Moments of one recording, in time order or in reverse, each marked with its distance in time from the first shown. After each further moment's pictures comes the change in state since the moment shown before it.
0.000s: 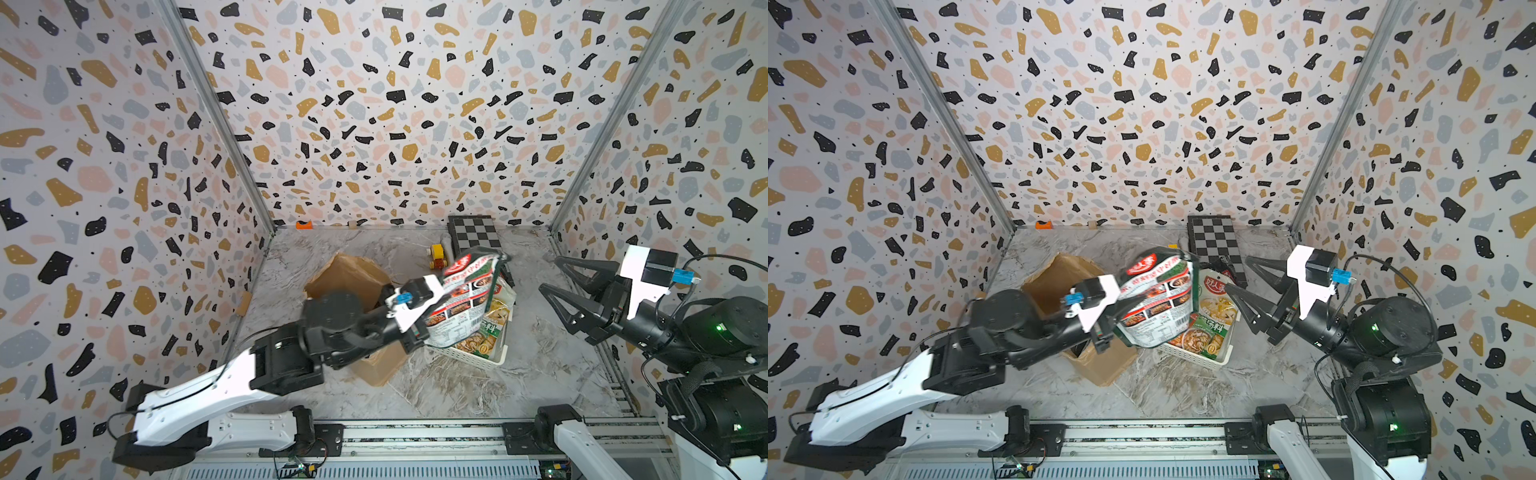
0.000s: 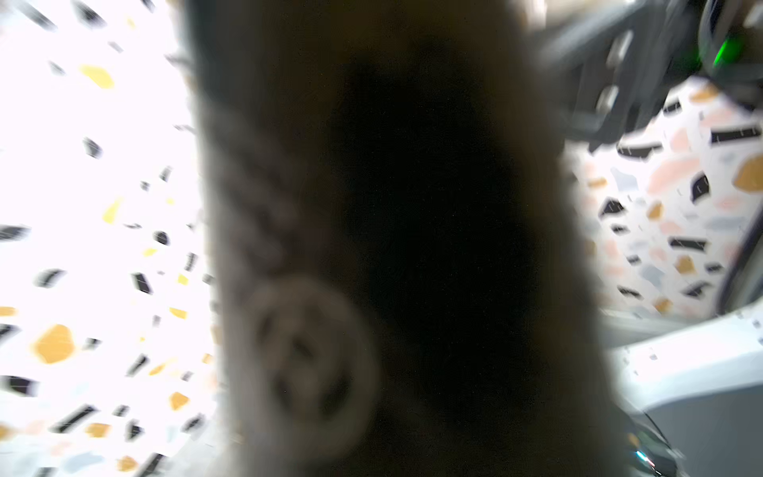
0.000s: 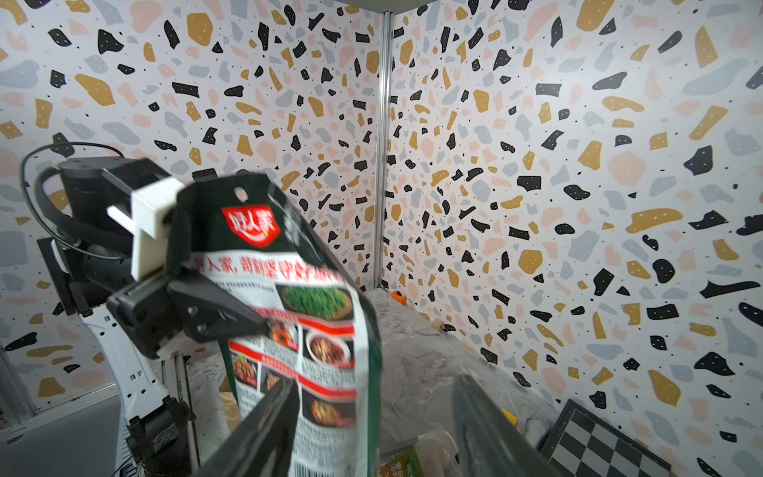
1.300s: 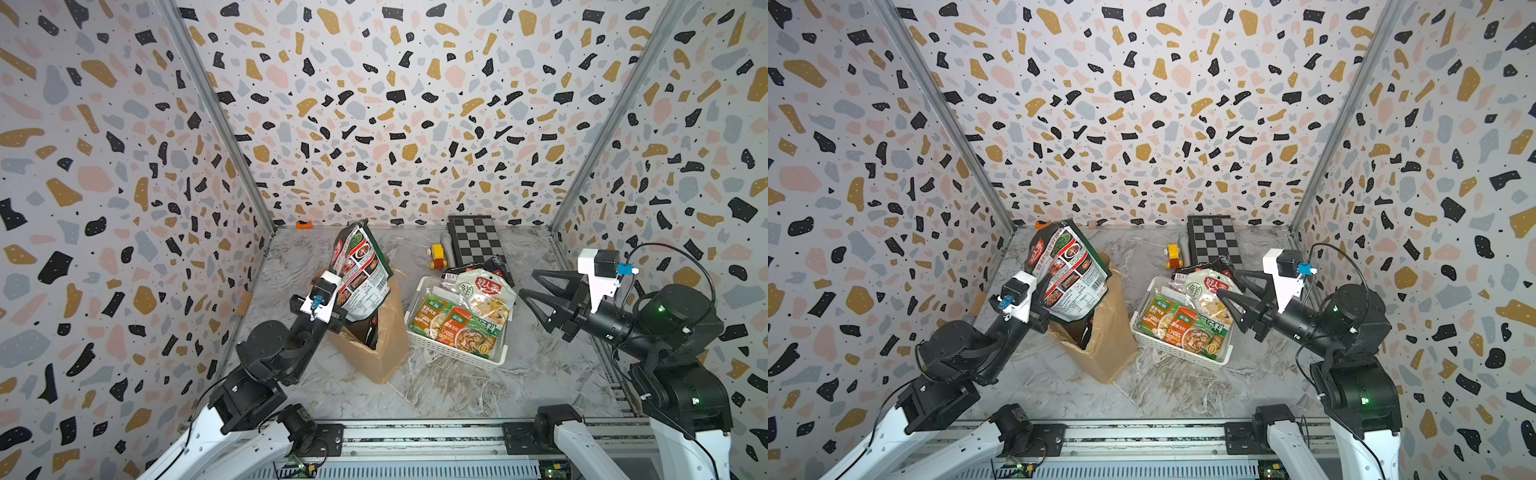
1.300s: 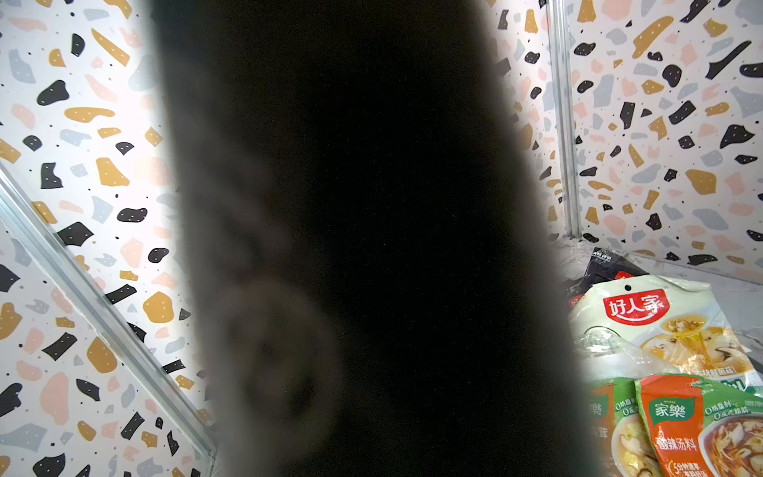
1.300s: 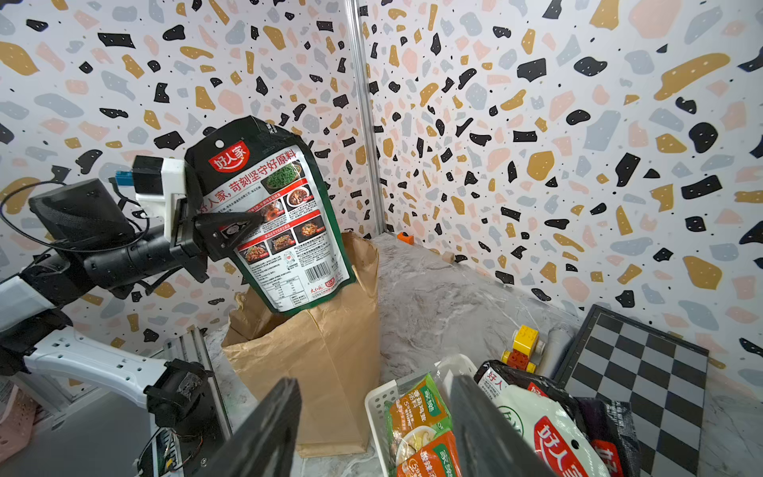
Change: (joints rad) left arm 0.486 -0.400 -0.497 0.135 -0.182 0.079; right arm 0.000 -0.024 -0.174 -0.062 0.010 -0.007
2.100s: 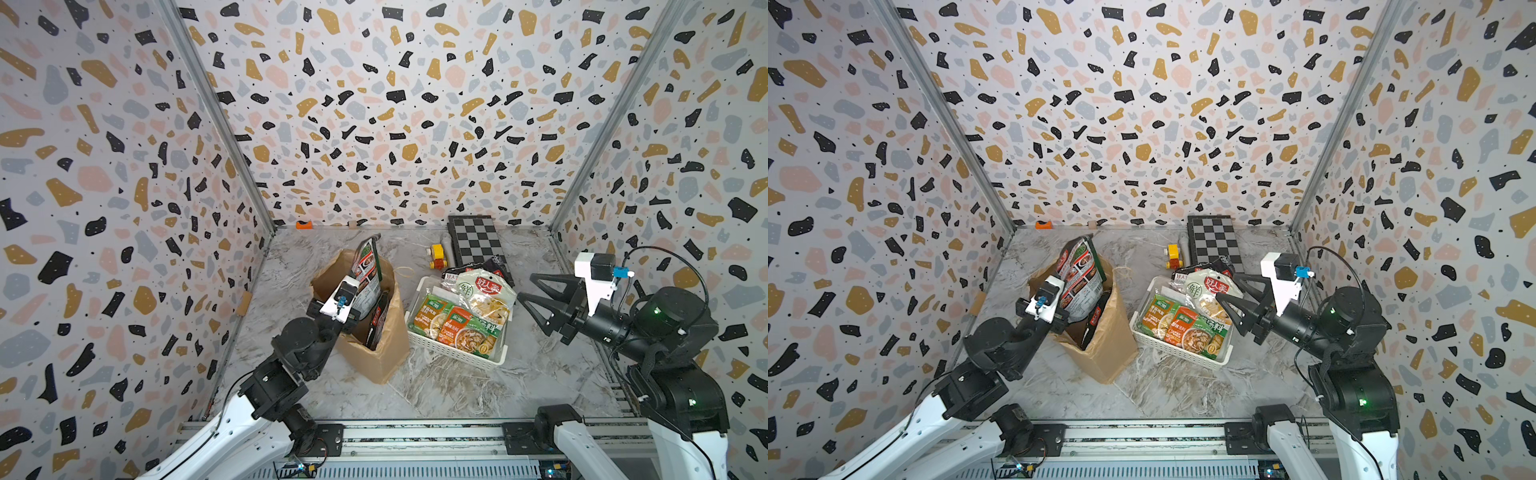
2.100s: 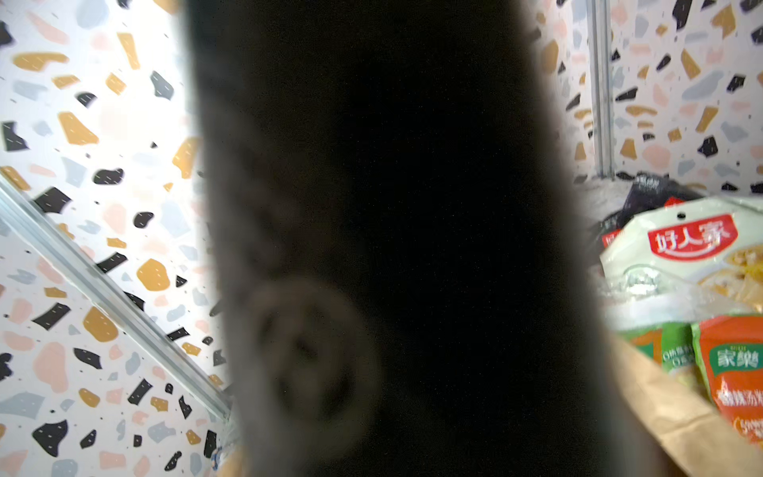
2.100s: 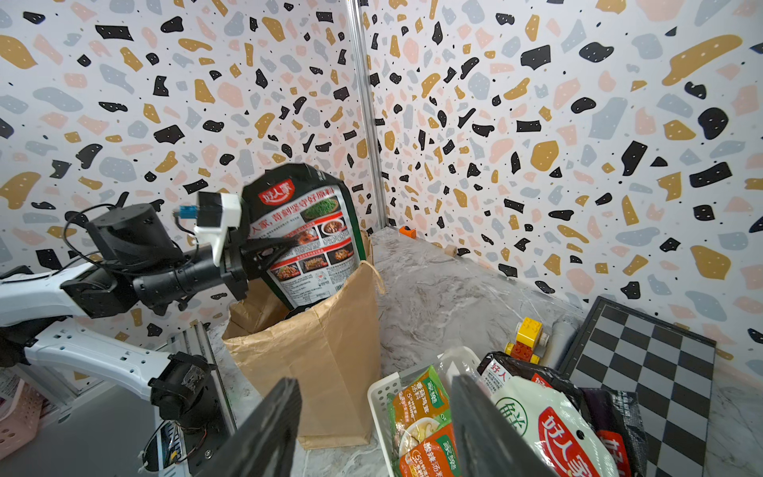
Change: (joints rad) left arm 0.027 0.057 -0.196 0.107 -0.035 0.026; right arm 0.000 -0.019 -0.029 -0.009 -0.006 -0.004
